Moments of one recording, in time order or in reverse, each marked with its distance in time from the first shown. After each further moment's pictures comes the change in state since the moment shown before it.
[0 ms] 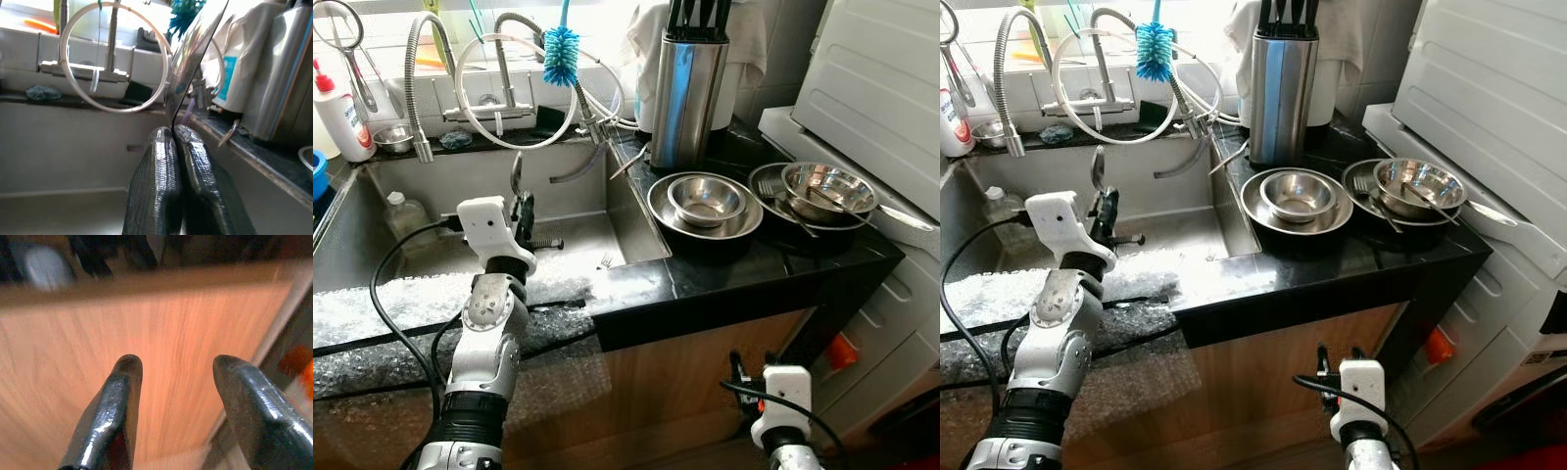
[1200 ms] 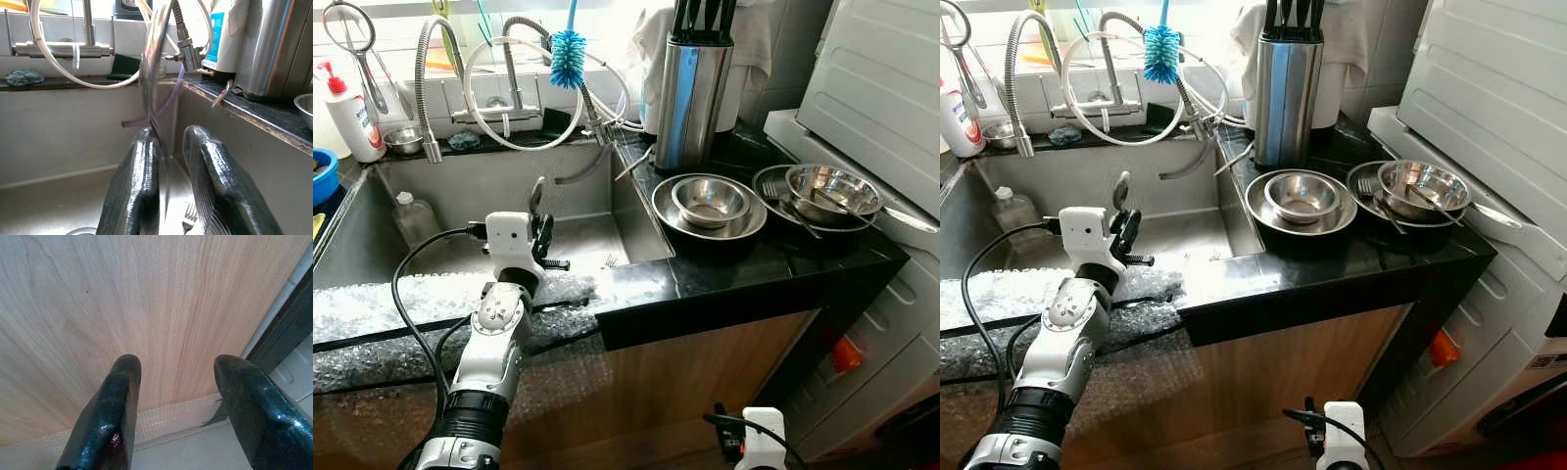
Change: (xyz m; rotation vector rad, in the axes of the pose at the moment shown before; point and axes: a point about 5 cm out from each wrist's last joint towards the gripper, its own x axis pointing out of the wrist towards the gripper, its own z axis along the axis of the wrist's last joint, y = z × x) left arm 0.000 -0.007 -0.020 0.095 0.117 -0.093; right arm -0.004 0.013 -0.049 0.026 0.148 0.024
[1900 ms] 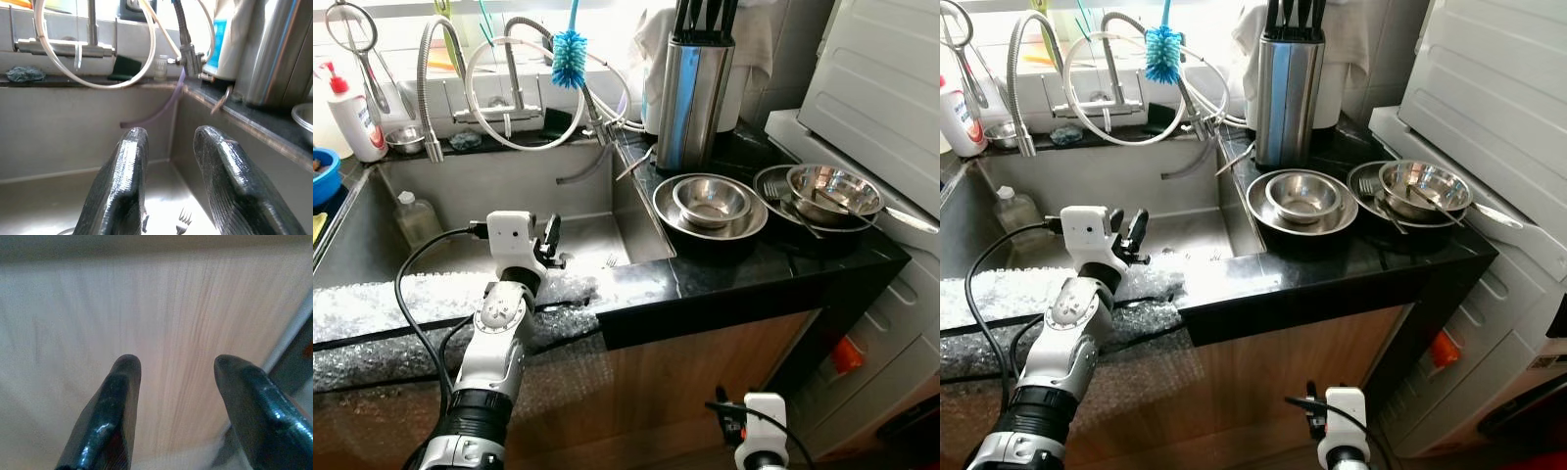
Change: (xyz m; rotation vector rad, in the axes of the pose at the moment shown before) left arm 0.004 -0.002 0.007 -0.074 -0.026 0.024; right arm 0.017 -0.009 0.041 -0.033 -0.190 -0.018
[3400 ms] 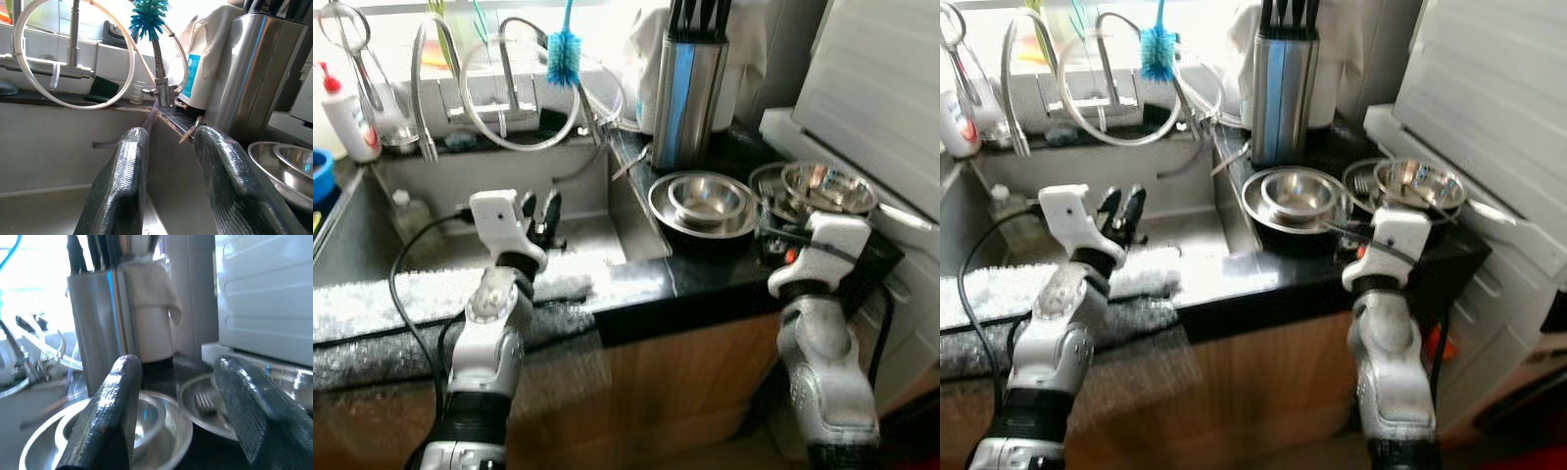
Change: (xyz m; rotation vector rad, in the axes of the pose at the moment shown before) left arm -0.004 -0.008 0.026 -0.087 -0.058 -0.059; right arm 0.040 -0.024 0.232 0.162 -0.524 -0.053
